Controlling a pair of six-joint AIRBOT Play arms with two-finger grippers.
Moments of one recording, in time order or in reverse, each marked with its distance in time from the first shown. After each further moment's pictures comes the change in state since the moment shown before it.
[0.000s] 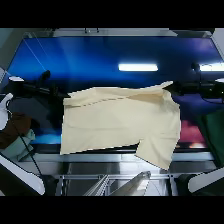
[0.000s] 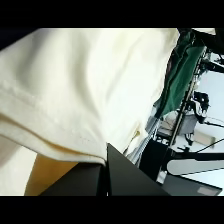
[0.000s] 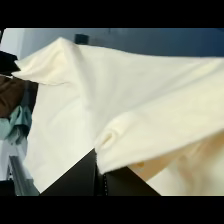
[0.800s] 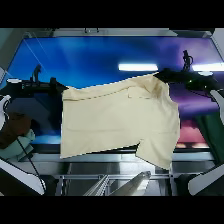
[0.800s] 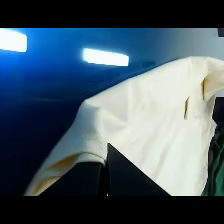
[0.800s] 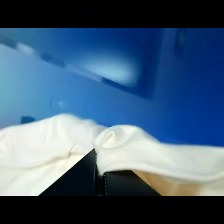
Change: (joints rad) left arm 0.006 0.036 -0.017 -0.070 0.395 0.123; right arm 0.181 -0.051 0.116 0.126 -0.484 0.032
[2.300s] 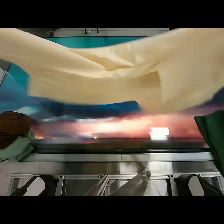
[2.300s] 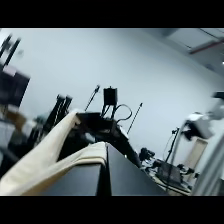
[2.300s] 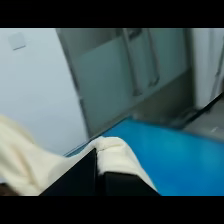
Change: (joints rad) left arm 0.294 0.940 -0.155 -1.160 -0.599 0.090; right arm -0.417 1.180 -0.129 0.319 0.394 0.047
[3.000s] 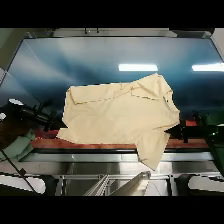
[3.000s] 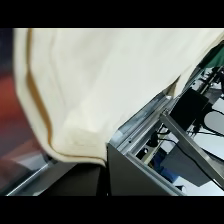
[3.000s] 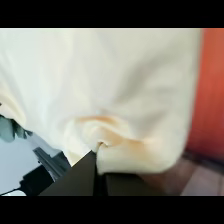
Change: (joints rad) left arm -0.229 -0.674 -0.377 1.481 0.237 -0.129; right arm -0.001 -0.751 -0.784 -0.650 -0.031 0.089
